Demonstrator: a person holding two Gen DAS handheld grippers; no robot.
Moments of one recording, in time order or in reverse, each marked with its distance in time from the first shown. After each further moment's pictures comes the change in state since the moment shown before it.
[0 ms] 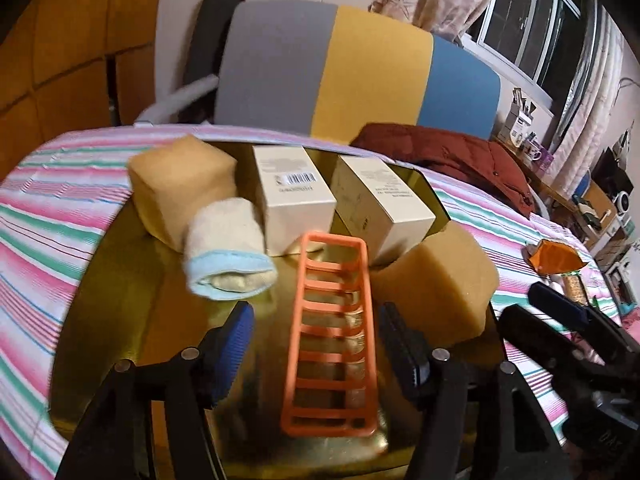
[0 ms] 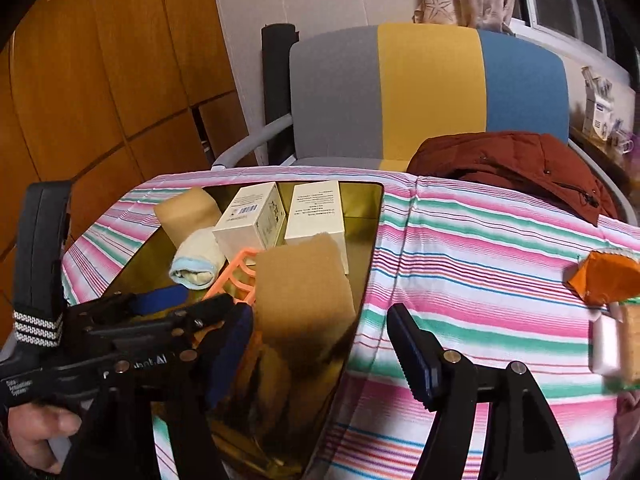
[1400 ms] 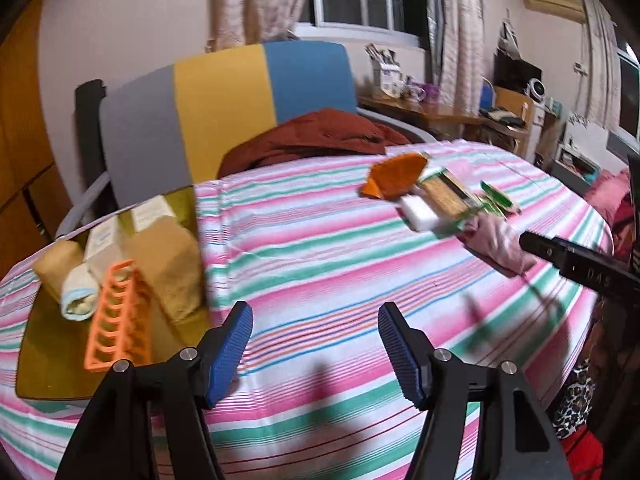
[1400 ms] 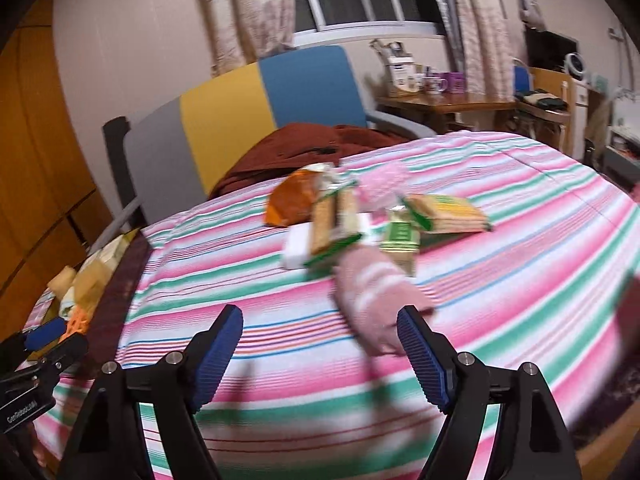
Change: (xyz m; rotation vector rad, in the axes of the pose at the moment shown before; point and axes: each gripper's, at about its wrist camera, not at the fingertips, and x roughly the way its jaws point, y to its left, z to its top) left arm -0.058 -0.195 -0.085 0.445 -0.073 -0.167; right arm -0.176 -0.202 -0.128 0.405 -0.167 -0.403
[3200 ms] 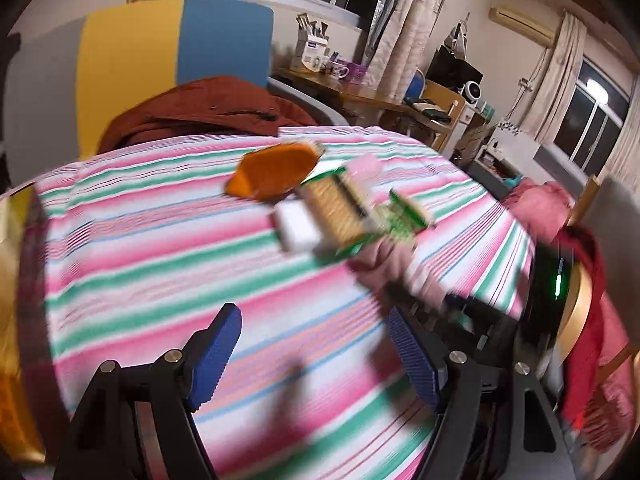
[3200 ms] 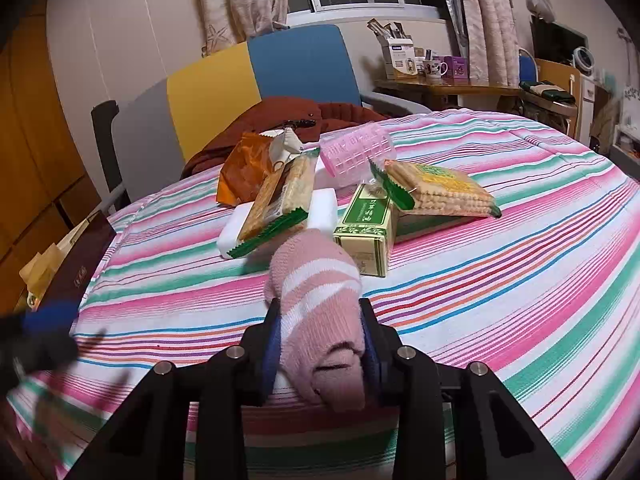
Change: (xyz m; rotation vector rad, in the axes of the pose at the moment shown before) left arm 0.078 -0.059 0.074 -0.075 0.129 -0.415; right arm 0.064 -0.035 -0.003 -0.035 0.058 0.022
